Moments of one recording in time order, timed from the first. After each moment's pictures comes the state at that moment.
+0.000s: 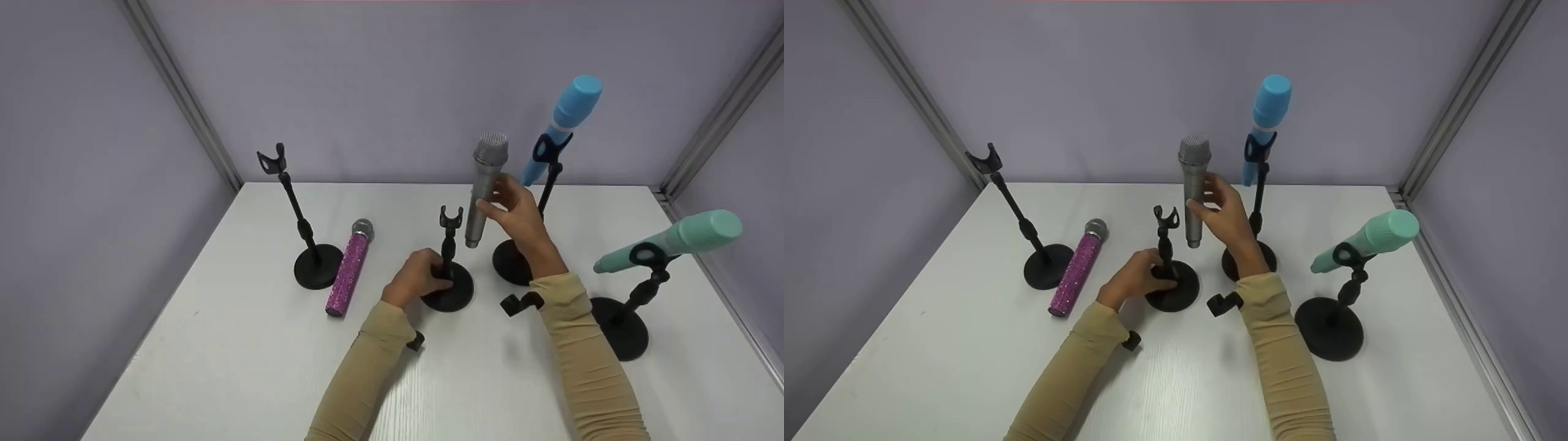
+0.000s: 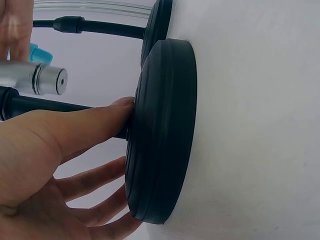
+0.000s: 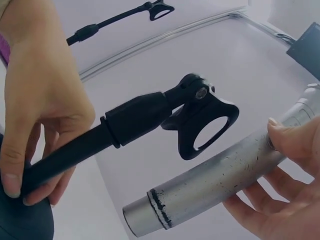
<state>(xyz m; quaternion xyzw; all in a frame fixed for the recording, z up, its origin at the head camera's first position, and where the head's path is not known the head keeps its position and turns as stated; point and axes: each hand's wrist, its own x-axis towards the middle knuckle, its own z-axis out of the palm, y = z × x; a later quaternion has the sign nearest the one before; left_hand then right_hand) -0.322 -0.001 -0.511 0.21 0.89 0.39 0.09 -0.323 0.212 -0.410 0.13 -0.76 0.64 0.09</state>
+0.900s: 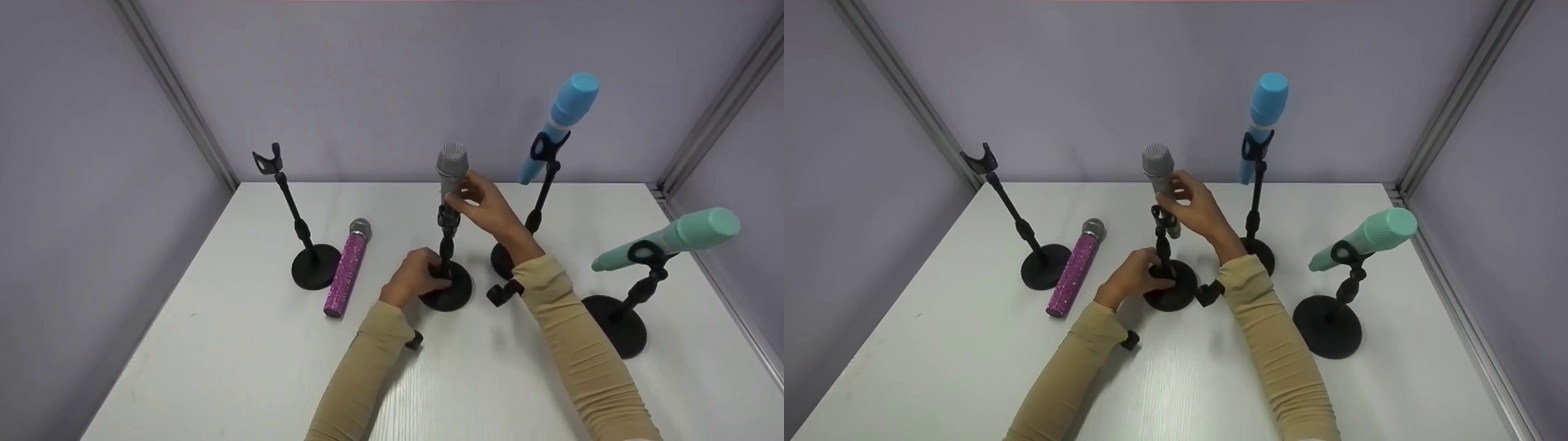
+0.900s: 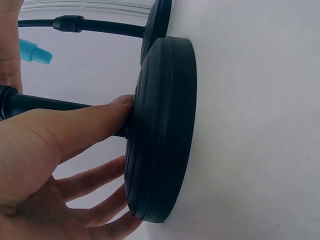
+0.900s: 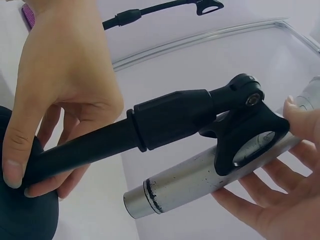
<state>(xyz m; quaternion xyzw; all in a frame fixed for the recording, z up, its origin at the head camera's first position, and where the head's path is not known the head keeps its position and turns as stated) -0.319 -0.004 -0.510 0.20 0.90 0.38 0.08 -0.342 0.181 -0.404 0.19 -0.80 0.57 0.02</state>
